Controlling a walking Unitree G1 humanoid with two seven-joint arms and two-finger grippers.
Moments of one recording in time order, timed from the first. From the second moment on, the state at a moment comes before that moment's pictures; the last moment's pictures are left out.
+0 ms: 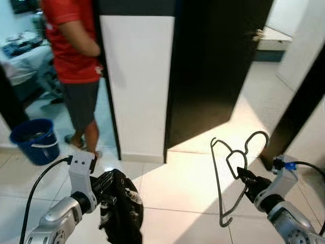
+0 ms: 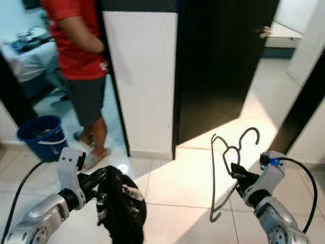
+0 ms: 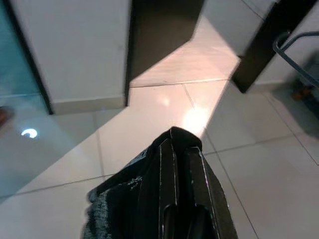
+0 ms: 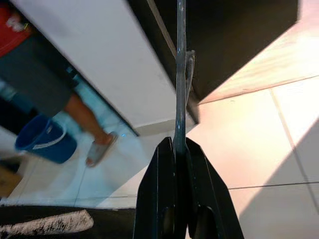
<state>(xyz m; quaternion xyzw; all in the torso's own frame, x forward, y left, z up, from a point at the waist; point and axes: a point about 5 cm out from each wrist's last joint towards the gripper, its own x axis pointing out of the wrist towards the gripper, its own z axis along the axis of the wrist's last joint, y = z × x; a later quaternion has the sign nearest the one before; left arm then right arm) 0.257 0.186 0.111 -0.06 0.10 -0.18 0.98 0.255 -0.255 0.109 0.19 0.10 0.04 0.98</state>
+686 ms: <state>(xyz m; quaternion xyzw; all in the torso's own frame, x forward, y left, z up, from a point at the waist) 0.262 0.187 0.113 -0.05 0.10 -0.17 0.98 0.262 -0.256 0.114 0.19 0.10 0.04 0.98</state>
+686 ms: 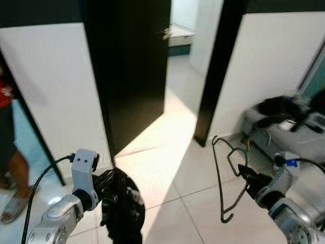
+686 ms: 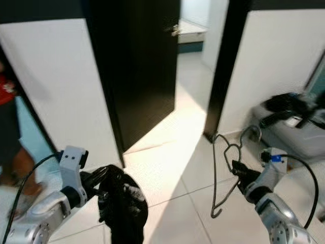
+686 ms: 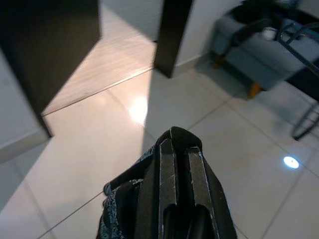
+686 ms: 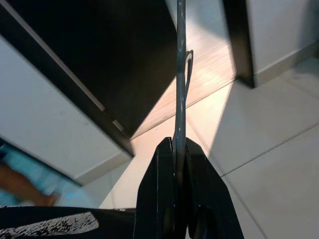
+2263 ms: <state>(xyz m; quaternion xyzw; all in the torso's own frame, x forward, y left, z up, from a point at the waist) 0.352 0.171 0.269 0.11 -0.17 -0.11 0.97 0.225 -0.217 0.175 0.05 0.06 0.43 0.90</state>
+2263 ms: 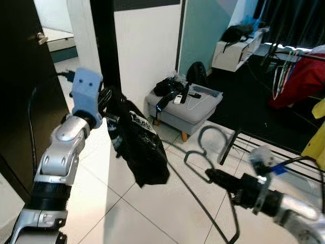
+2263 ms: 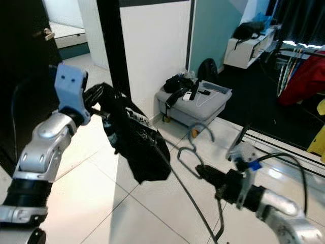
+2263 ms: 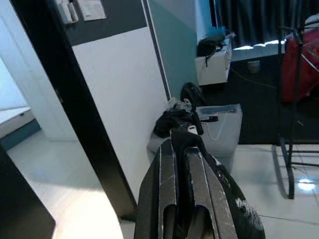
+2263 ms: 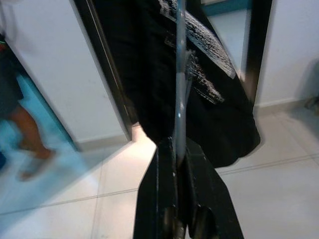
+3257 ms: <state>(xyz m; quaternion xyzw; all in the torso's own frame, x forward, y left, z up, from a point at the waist) 0.345 0.134 0.281 0.09 -0.21 -0.16 0.96 0.242 -0.176 0.243 0.07 -0.05 0.49 0.87</state>
